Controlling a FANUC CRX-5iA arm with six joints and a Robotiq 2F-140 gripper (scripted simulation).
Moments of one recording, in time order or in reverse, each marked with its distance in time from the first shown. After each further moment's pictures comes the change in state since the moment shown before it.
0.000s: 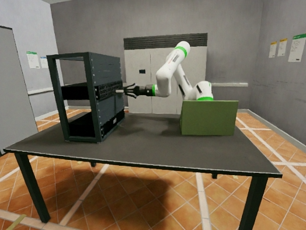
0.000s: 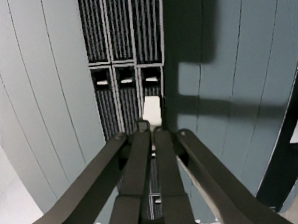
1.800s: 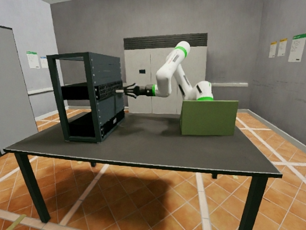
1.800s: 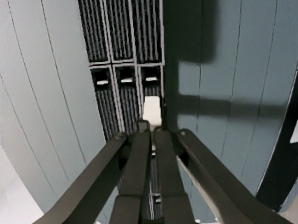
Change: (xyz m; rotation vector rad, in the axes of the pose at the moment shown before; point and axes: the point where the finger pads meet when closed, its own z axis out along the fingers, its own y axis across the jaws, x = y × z) arm 0.000 0.000 0.000 0.000 -0.001 0.000
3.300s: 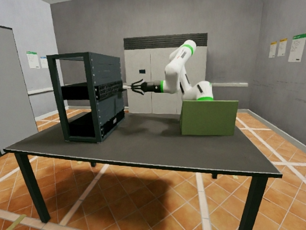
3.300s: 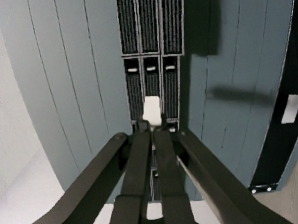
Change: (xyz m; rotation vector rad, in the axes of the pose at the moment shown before) arm 0.001 -0.028 -0.063 0.000 0.001 0.000
